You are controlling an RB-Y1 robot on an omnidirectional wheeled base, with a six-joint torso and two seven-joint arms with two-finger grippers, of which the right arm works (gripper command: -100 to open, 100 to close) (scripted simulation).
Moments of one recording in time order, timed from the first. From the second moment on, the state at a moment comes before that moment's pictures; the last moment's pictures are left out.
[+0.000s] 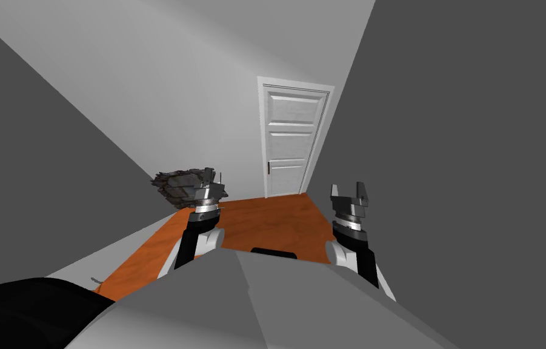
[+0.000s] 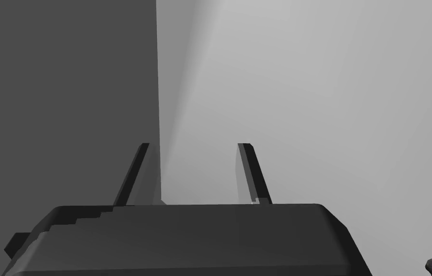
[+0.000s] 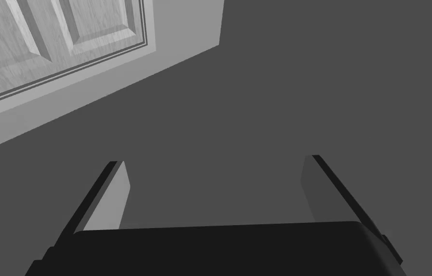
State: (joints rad) arm 0.45 -0.05 -0.02 -2.18 -0.11 -0.59 -0.15
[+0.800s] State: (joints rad) arm 0.41 -0.09 0.03 -2.01 -0.23 -0.63 -0.29
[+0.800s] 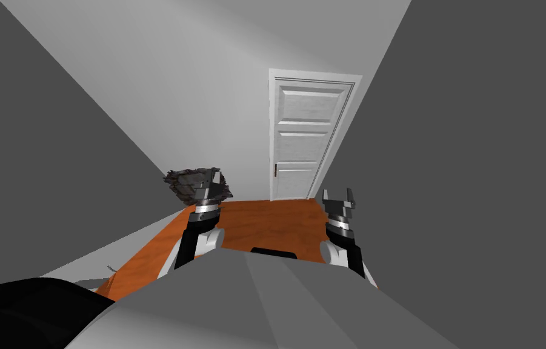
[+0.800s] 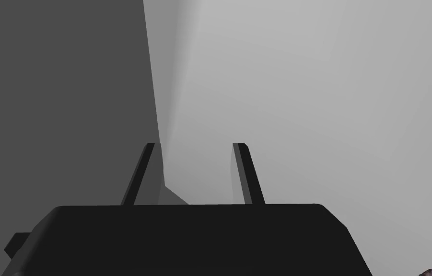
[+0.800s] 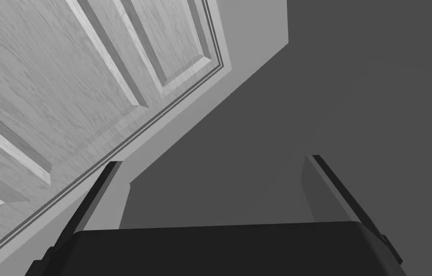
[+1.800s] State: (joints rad) arm 0.36 -0.14 0.10 -1.78 -0.39 -0.70 -0.49
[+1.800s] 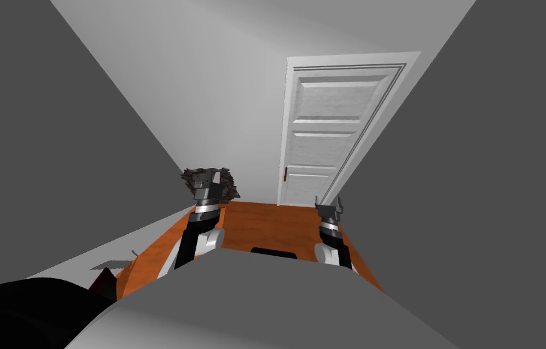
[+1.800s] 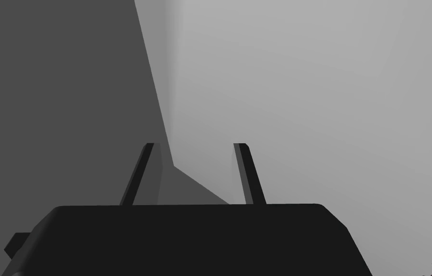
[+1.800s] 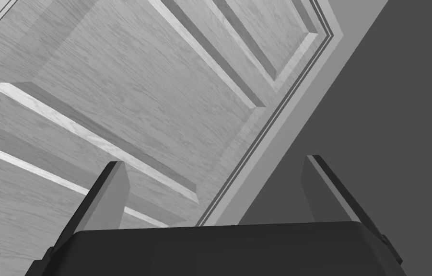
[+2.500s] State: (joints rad) arm 0.33 -0.17 0.15 -1.63 -0.51 -0.74 -0.62
